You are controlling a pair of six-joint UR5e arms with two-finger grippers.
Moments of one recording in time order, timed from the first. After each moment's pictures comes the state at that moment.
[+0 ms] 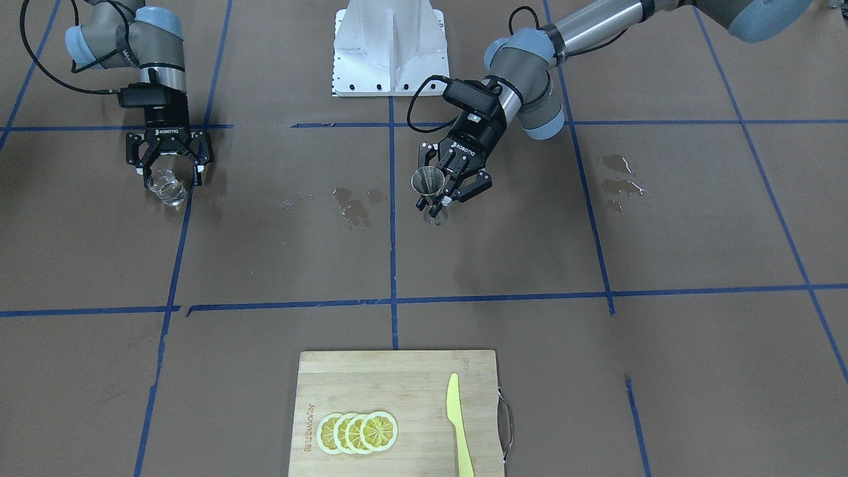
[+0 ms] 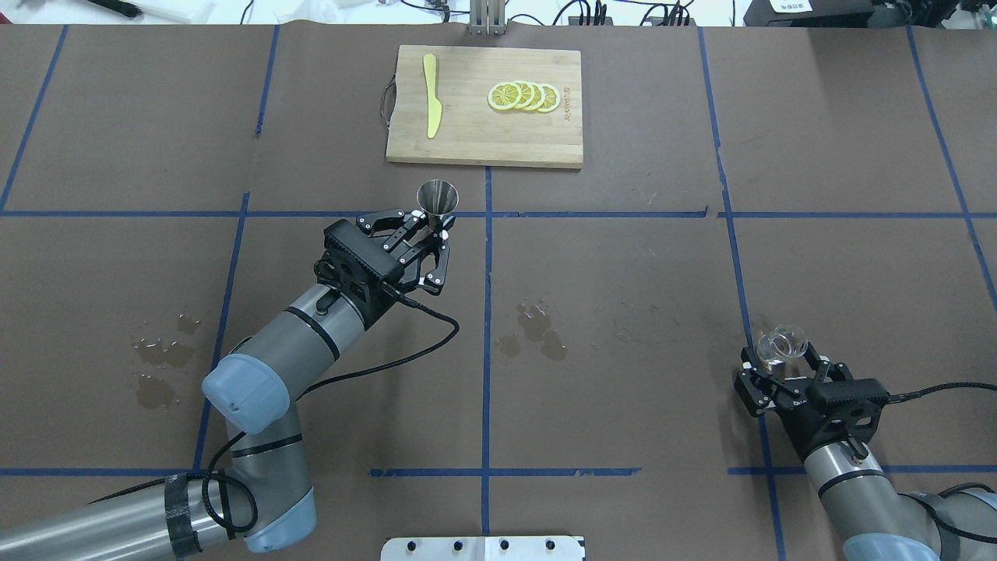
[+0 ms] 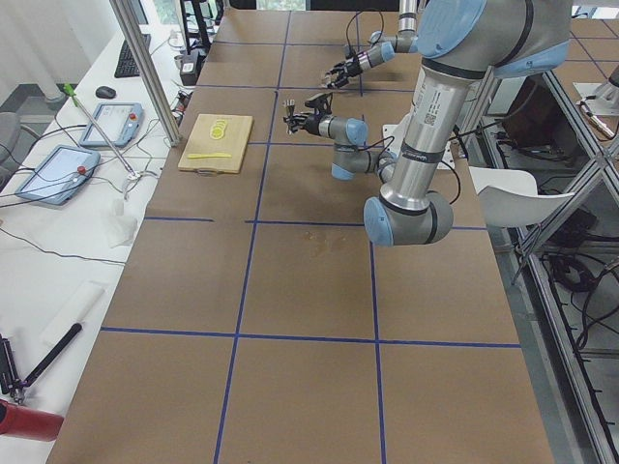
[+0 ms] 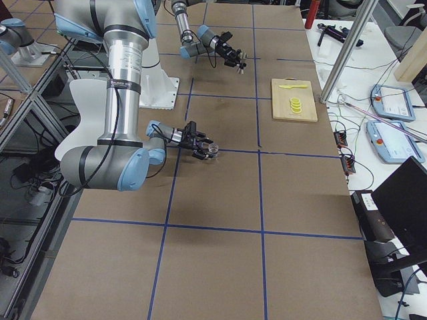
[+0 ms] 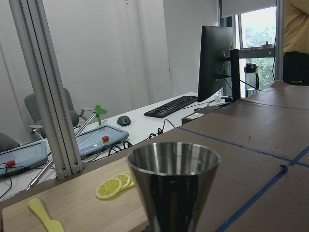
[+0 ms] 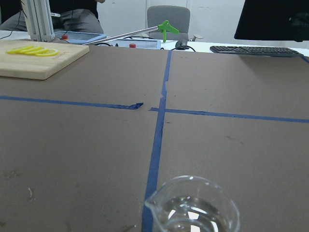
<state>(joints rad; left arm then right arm) -0.34 -2.08 -1.46 -3.00 -1.00 -0.35 0.01 -1.78 1.74 -0.71 0.50 1.45</state>
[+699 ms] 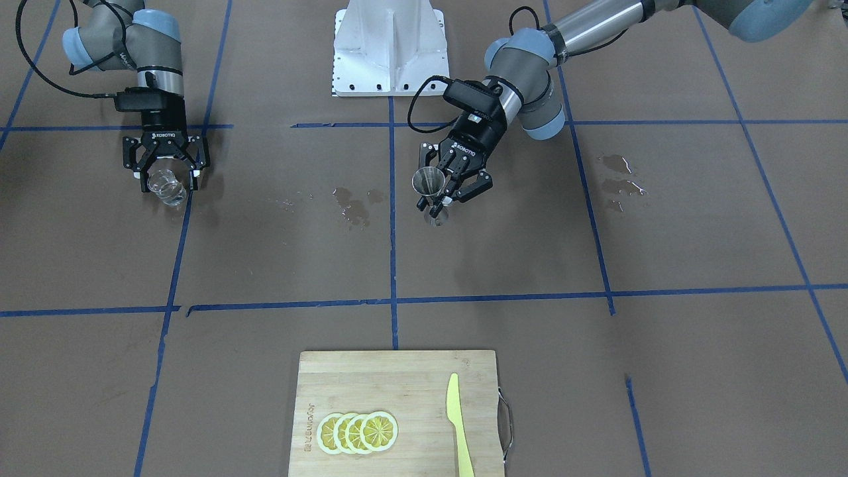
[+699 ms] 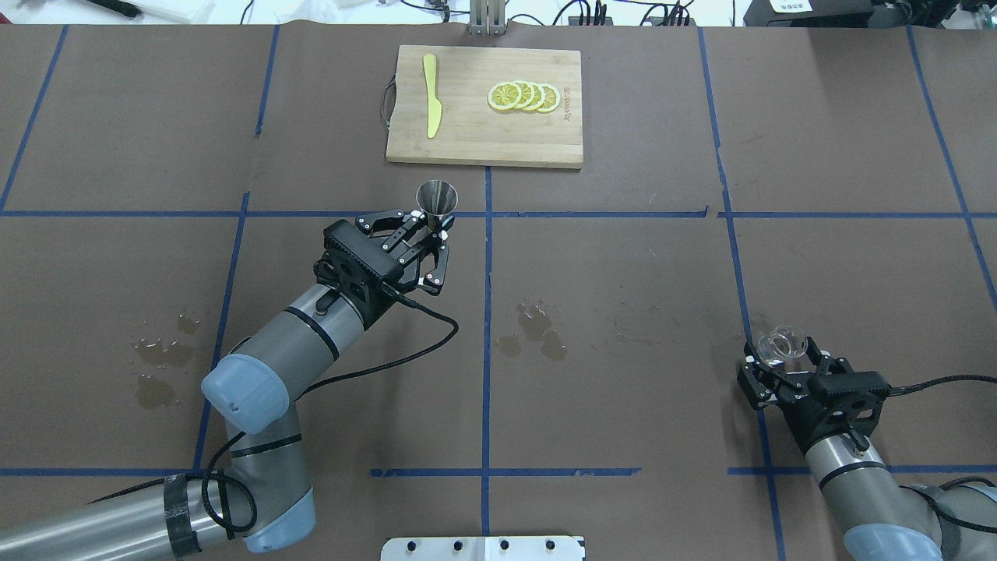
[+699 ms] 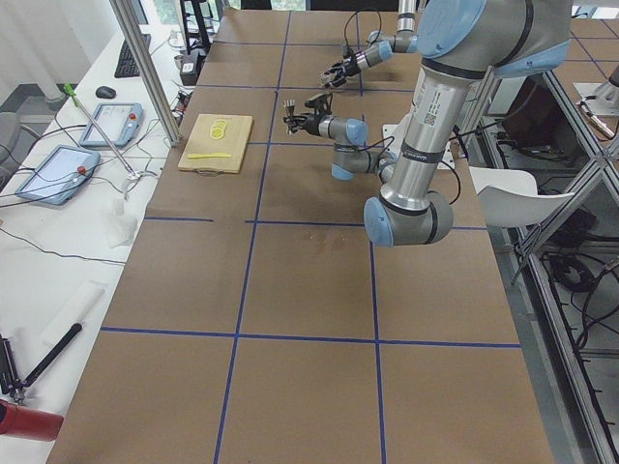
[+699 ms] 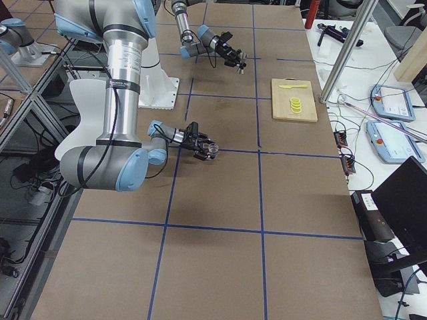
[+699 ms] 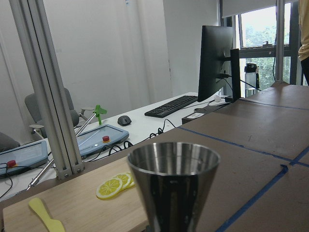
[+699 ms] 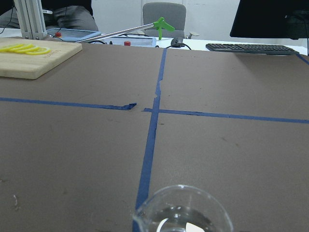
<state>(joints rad) -0.34 -2.08 -1.46 -3.00 -1.00 -0.35 0.03 -1.78 1.74 -0.71 0.53 1.45</state>
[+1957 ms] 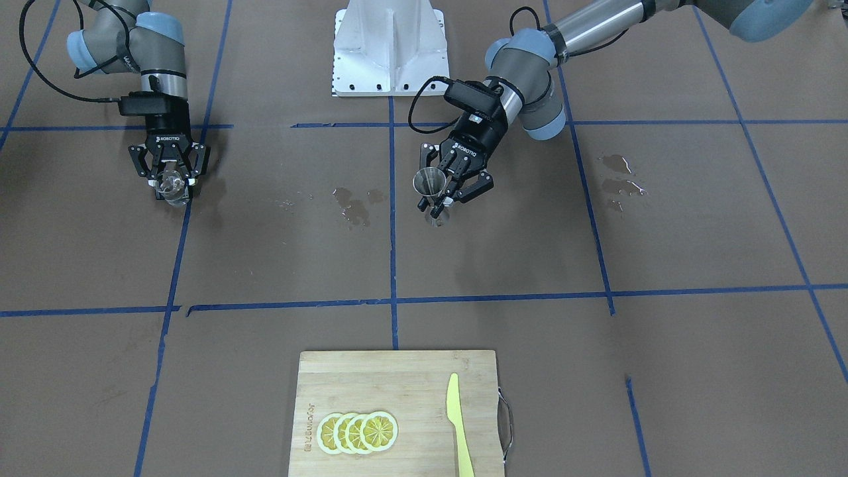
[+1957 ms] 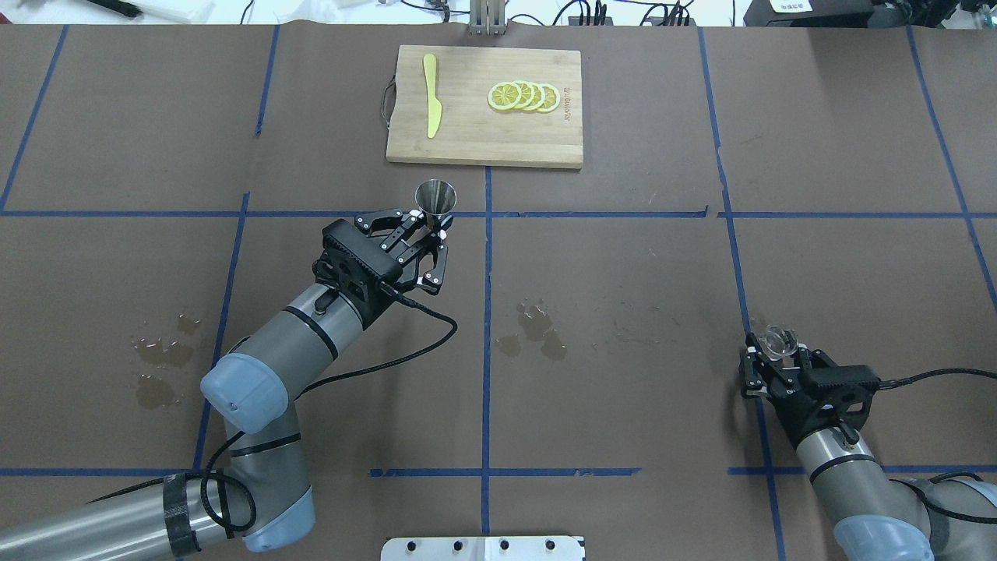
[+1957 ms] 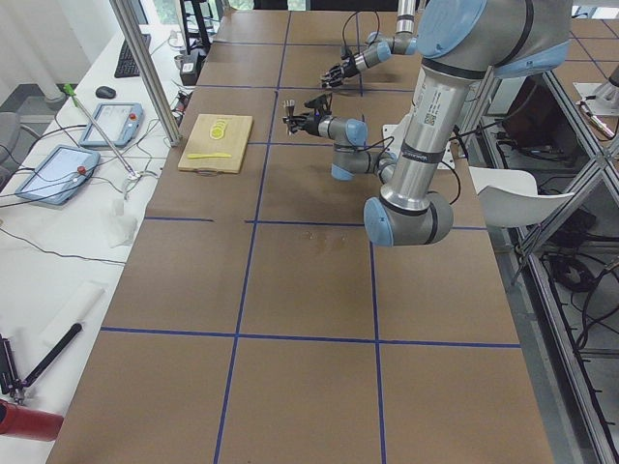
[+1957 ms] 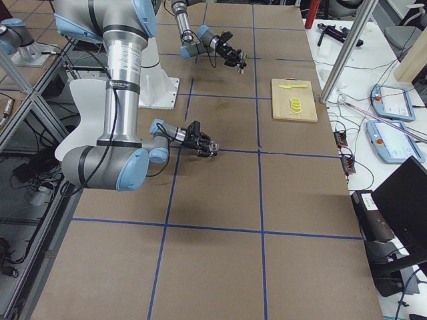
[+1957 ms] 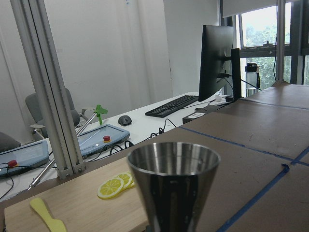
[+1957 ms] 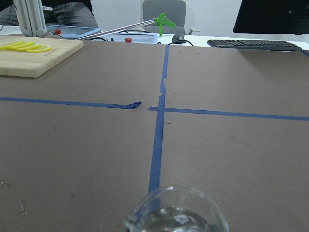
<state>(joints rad) -0.34 -2.08 -1.46 -3.00 -1.00 -0.35 0.05 -1.75 1.73 -0.71 0.56 1.43</state>
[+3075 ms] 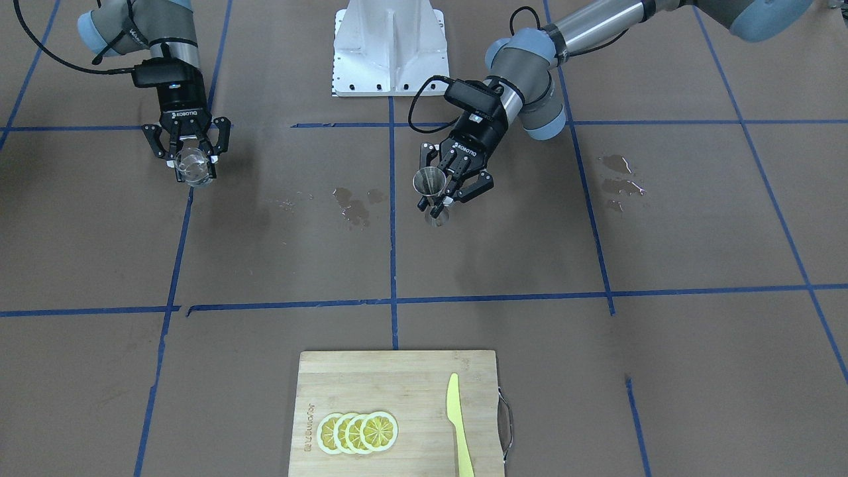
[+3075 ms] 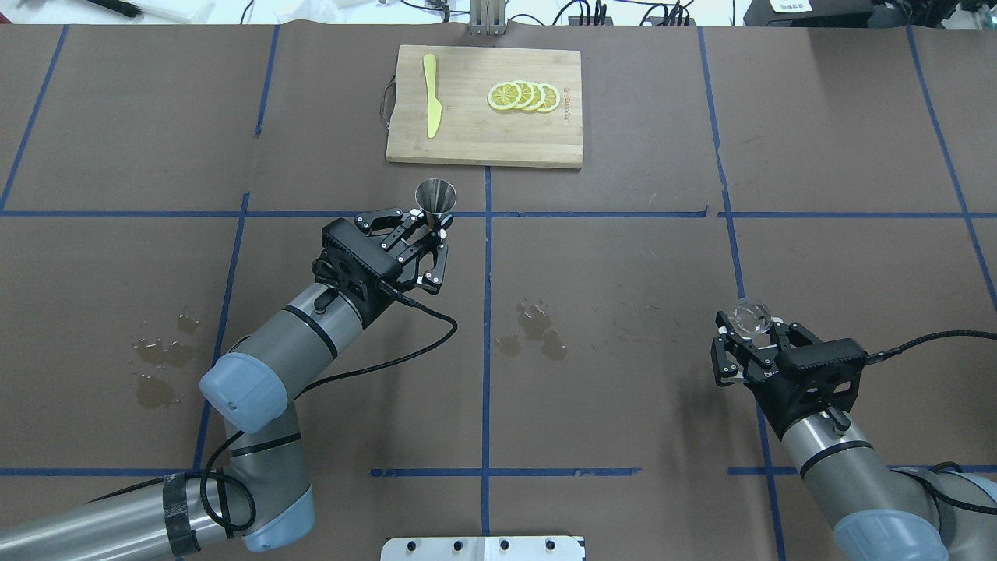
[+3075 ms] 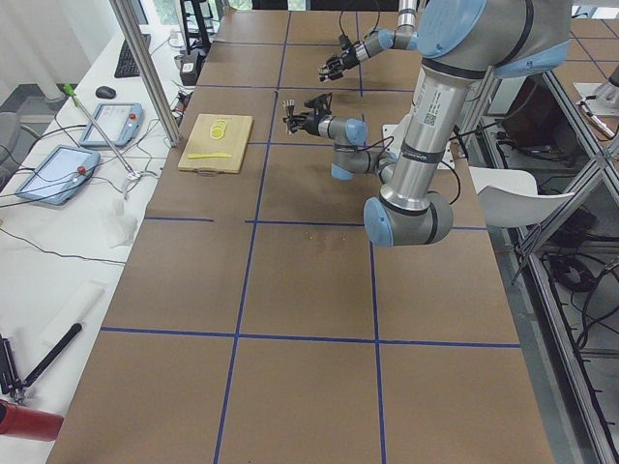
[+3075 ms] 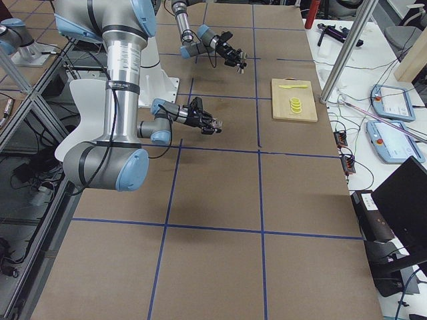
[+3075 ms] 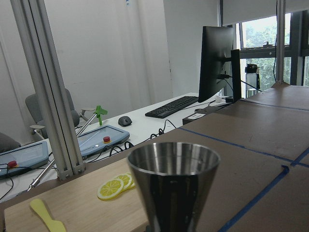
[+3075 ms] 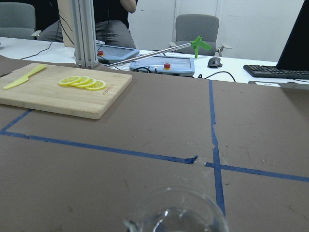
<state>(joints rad) -0.34 -2.08 -1.46 -3.00 -1.00 -0.35 0.08 -1.73 1.95 -0.71 0.58 1.14</state>
